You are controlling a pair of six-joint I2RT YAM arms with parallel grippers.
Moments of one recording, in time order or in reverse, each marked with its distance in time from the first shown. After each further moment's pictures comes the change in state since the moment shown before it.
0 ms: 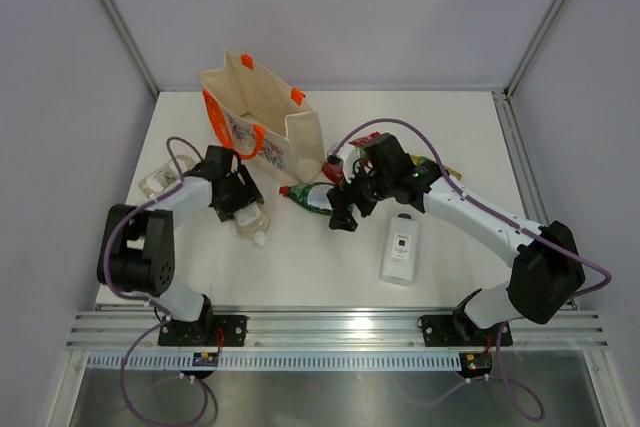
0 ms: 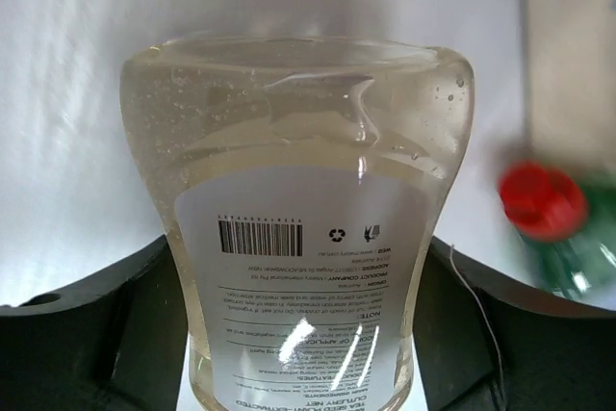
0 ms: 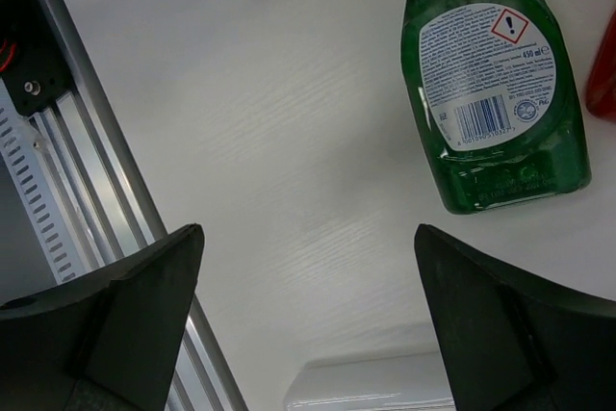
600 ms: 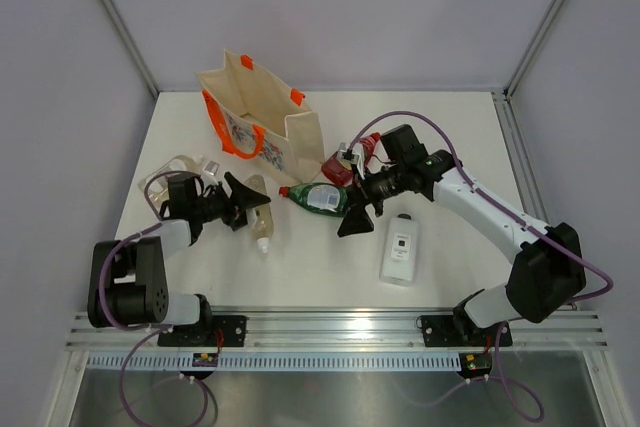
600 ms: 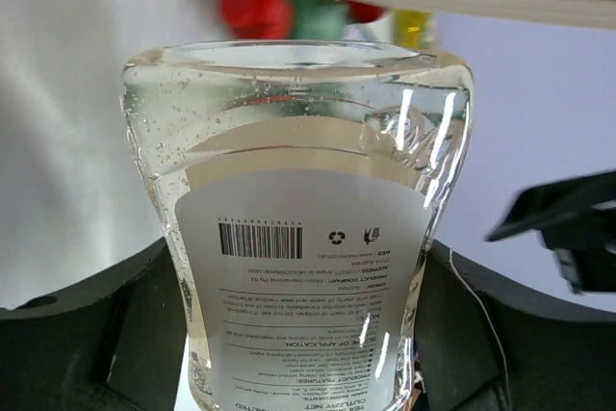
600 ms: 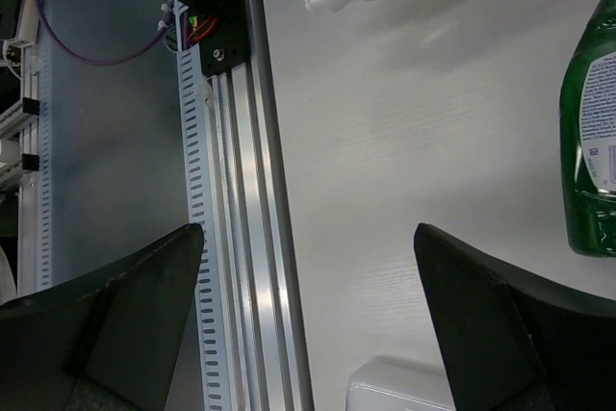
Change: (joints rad) left arm 0.250 -0.236 -0.459 0.662 0.895 -0.144; right arm -0.119 -0.002 0.045 -0.148 -0.471 -0.120
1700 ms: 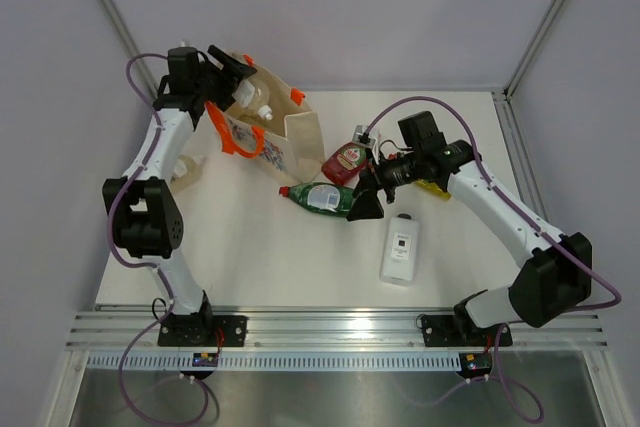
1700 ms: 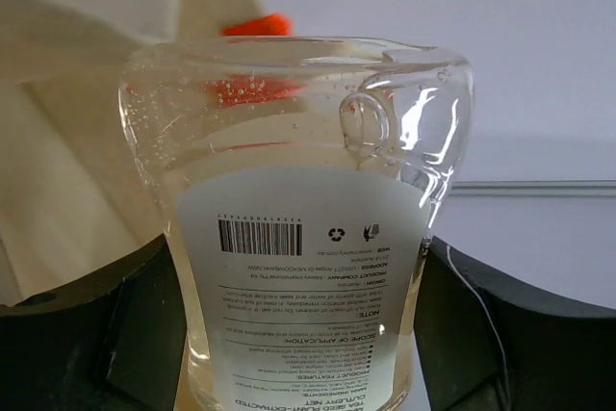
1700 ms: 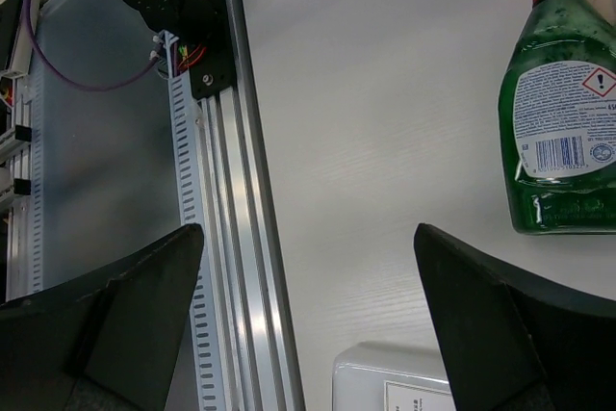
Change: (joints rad) left arm -0.087 0.418 1.202 -0.418 -0.580 -0.170; right arm -0.093 -0.028 0.075 -0.075 -0.024 -0.027
